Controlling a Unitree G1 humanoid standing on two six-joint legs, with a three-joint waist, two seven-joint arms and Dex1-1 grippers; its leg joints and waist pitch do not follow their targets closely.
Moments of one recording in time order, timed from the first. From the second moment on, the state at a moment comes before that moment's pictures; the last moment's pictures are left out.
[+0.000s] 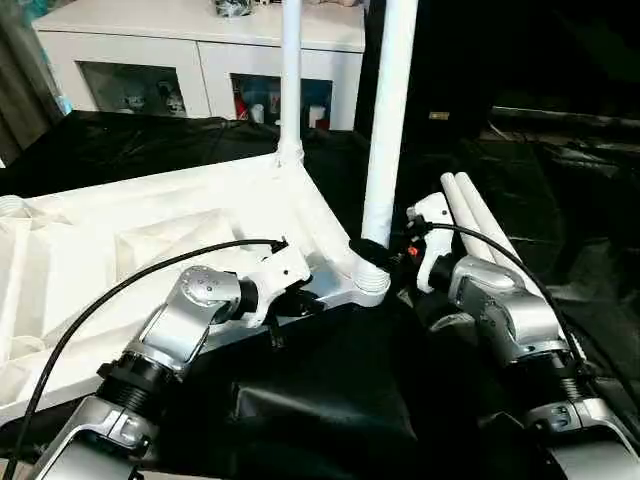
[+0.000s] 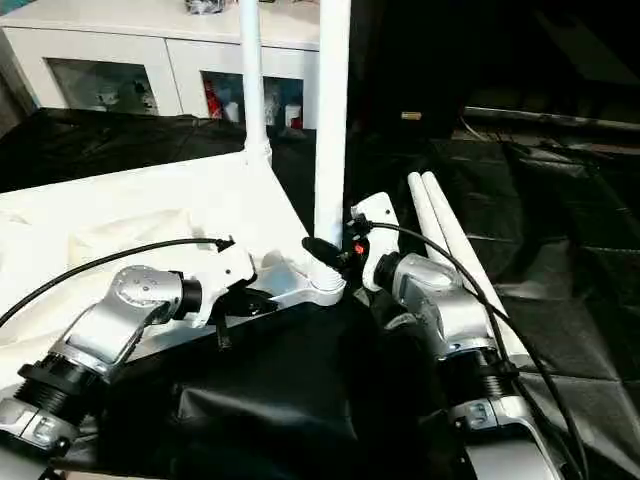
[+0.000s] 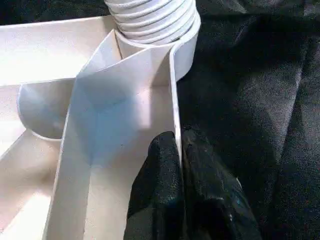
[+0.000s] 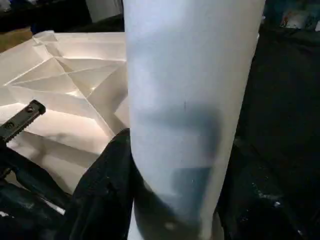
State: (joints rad) left arm -0.50 0.36 -0.33 0.34 0.03 0.30 -0.99; right arm -0.52 -0.25 0.08 0.43 0.30 0.31 0.71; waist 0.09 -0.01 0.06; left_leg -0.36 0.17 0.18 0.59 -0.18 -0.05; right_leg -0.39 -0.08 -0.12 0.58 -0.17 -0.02
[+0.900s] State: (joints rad) left arm -0.53 0.33 -0.34 0.41 0.04 0.27 -1.00; right arm -0.34 -0.15 -0.07 0.48 0.42 0.06 0.72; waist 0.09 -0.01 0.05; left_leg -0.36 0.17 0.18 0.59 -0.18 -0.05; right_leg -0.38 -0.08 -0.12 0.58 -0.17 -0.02
